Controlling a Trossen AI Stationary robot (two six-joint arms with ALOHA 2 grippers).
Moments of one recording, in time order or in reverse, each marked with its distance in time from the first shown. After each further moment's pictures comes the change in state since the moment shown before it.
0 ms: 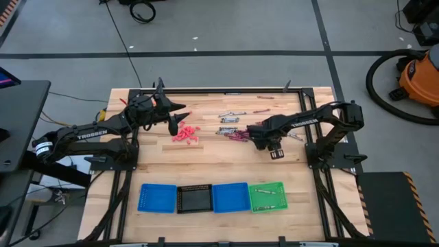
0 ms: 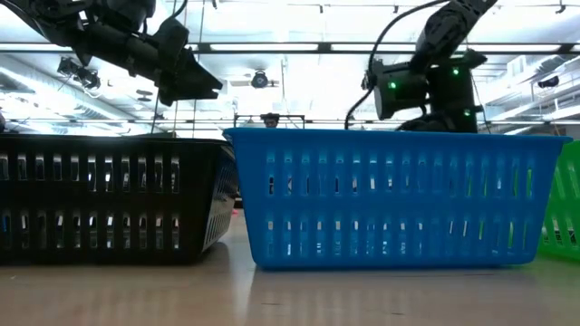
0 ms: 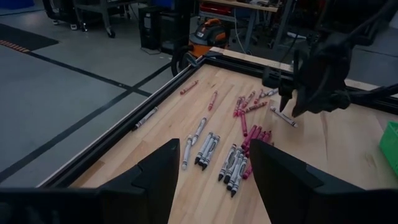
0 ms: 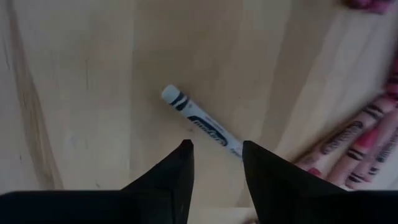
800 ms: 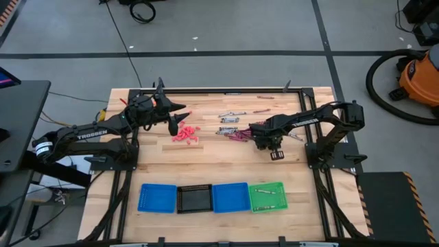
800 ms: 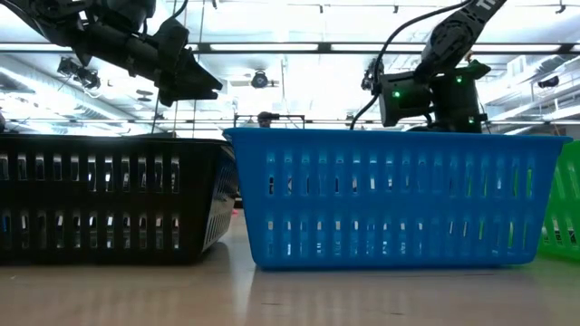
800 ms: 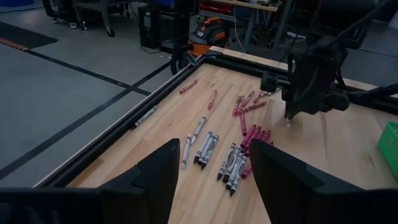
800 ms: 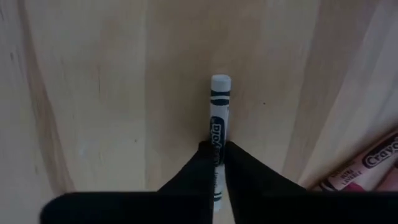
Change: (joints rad) left arm -0.002 0.000 0.000 -0.002 0.000 -0.005; right arm -0.028 -0.003 -0.057 0.081 -0.119 0.027
